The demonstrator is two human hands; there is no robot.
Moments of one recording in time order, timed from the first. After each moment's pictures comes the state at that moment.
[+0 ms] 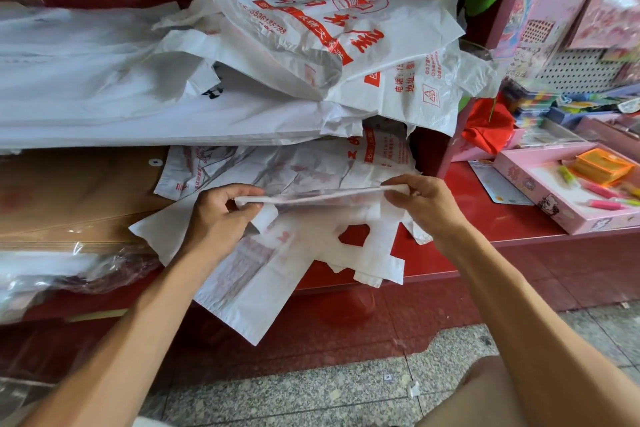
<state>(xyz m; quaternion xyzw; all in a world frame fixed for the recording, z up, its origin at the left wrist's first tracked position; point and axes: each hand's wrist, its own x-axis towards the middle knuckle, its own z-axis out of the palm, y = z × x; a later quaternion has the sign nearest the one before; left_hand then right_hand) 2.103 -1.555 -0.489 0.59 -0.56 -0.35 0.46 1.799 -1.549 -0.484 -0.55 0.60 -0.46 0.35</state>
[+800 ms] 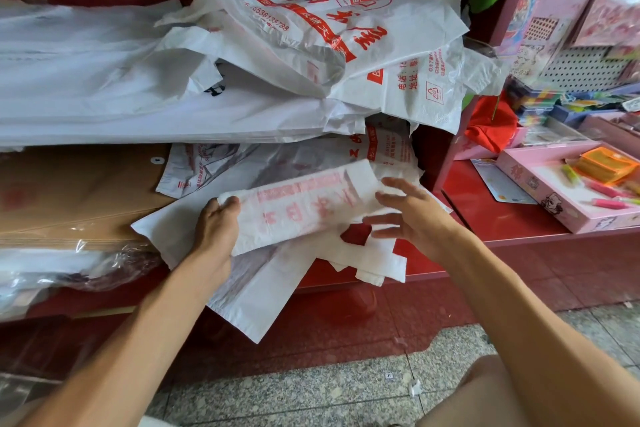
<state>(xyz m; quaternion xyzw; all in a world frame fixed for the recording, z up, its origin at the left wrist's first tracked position) 2.096 -1.558 -0.509 0.64 -0.33 -0.46 0.52 1.815 -1.547 -0.490 -0.38 0.54 -0.47 0.59</state>
